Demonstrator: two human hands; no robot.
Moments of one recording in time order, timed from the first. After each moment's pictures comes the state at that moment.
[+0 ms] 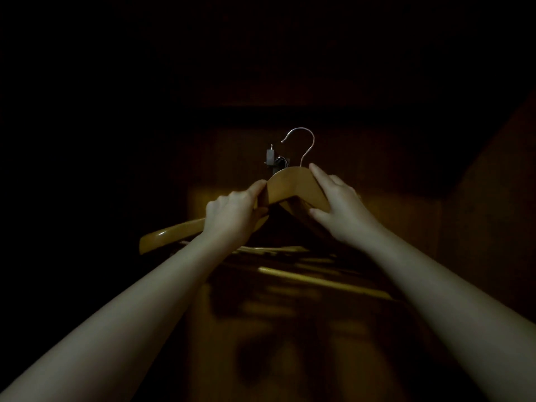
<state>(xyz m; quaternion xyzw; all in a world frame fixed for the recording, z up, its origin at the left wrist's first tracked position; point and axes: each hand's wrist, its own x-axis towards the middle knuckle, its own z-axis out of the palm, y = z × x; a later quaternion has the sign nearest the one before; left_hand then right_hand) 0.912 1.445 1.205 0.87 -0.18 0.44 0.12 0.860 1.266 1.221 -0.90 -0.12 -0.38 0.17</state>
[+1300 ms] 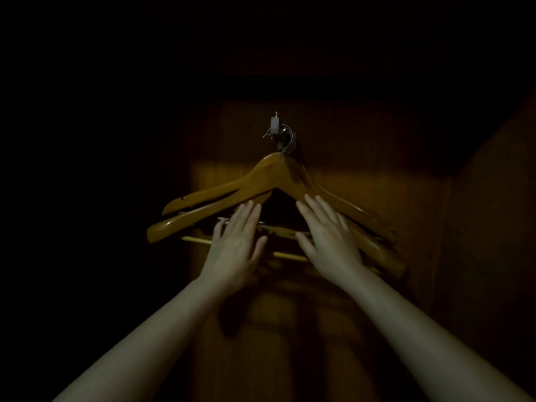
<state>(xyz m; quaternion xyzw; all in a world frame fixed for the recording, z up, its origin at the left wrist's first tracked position) 0.920 1.450 1.097 0.89 -0.23 0.35 0.18 0.879 1.271 1.126 -0.91 -0.13 -0.38 0.05</state>
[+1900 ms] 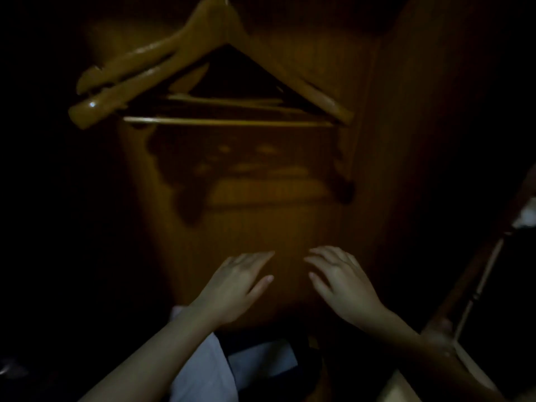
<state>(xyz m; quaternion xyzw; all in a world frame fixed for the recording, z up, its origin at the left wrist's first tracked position) 0.819 1.491 0.914 0.86 -0.49 0.00 0.16 0.707 1.303 0.910 -0.98 0.07 -0.16 0.10</state>
